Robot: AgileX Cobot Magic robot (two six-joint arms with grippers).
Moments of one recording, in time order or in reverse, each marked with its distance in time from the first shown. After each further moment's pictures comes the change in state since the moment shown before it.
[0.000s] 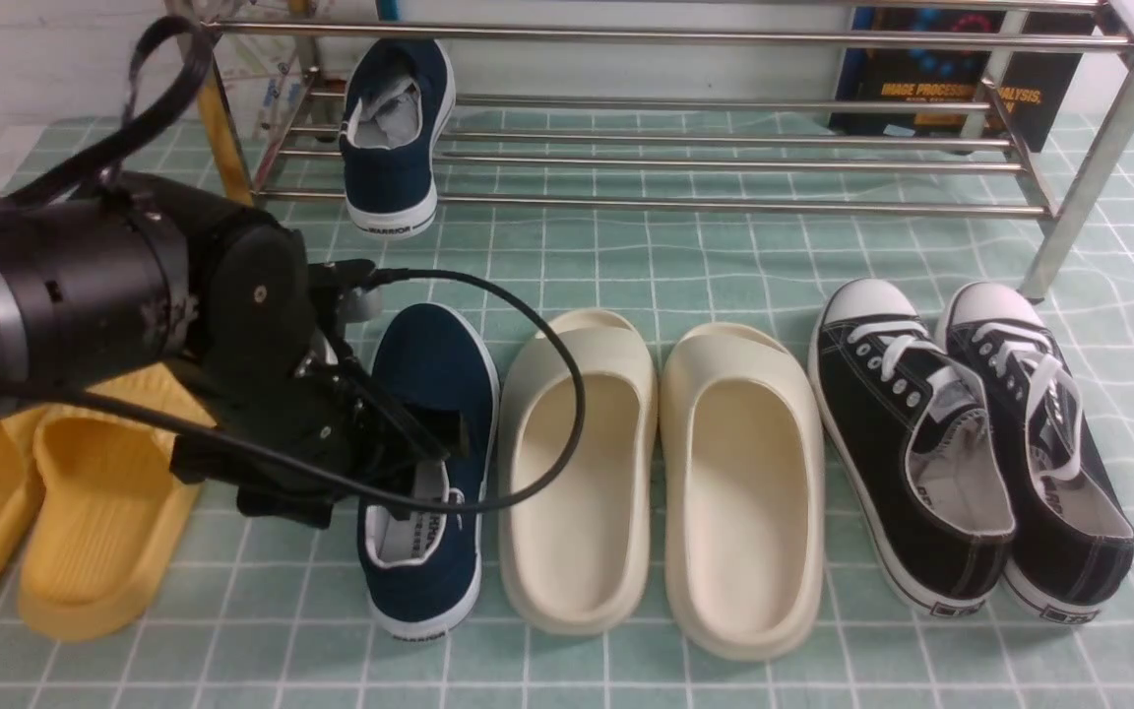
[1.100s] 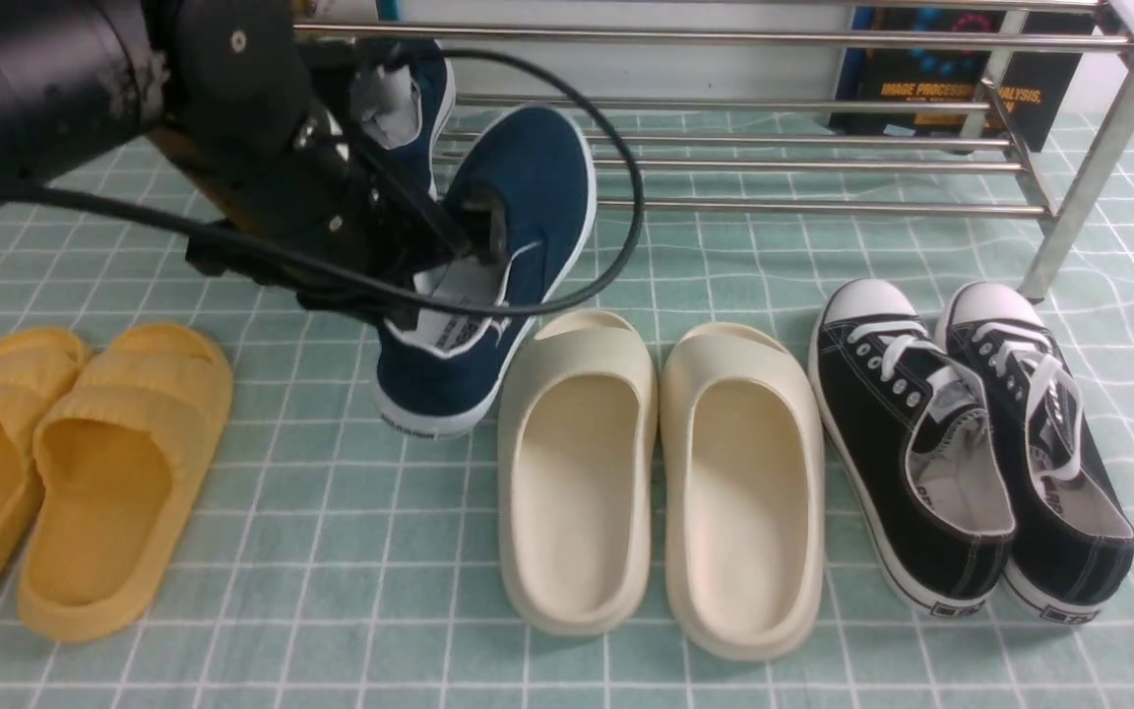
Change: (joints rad) right arm 0.000 0.000 0.000 0.000 0.000 0.000; left arm -0.001 0.034 -0.421 0.001 0.180 0.117
